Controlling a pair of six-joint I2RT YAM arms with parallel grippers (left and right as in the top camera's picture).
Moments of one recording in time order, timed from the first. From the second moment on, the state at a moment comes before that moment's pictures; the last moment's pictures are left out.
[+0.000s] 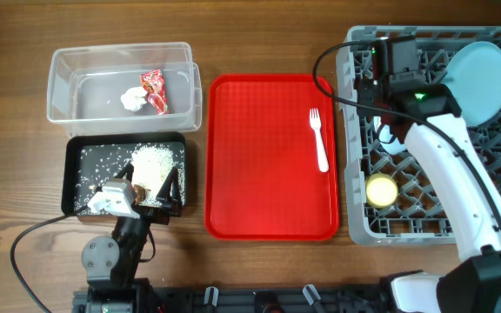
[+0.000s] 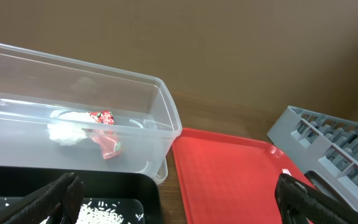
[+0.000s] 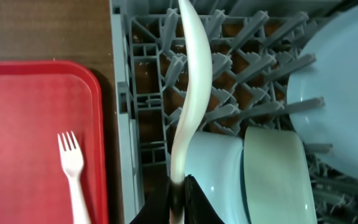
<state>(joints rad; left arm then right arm) 0.02 0.01 0.02 -0.06 0.23 -0.31 0.18 1.54 1.30 -0.78 0.31 0.13</state>
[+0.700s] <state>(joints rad) 0.02 0.01 0.02 -0.06 0.23 -0.31 0.28 1.50 1.30 -0.77 0.01 0.10</state>
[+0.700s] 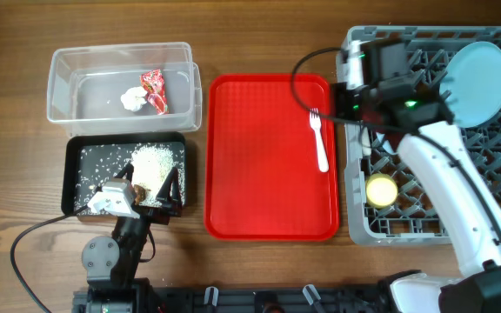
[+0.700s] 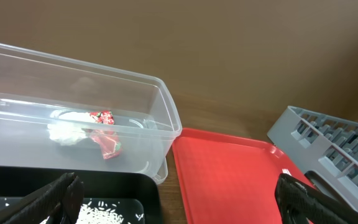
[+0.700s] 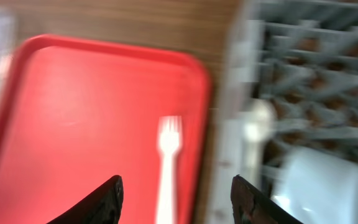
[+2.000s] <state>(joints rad) 0.02 0.01 0.02 -0.06 0.23 -0.31 0.41 2.00 1.30 -0.75 0.16 0.19</state>
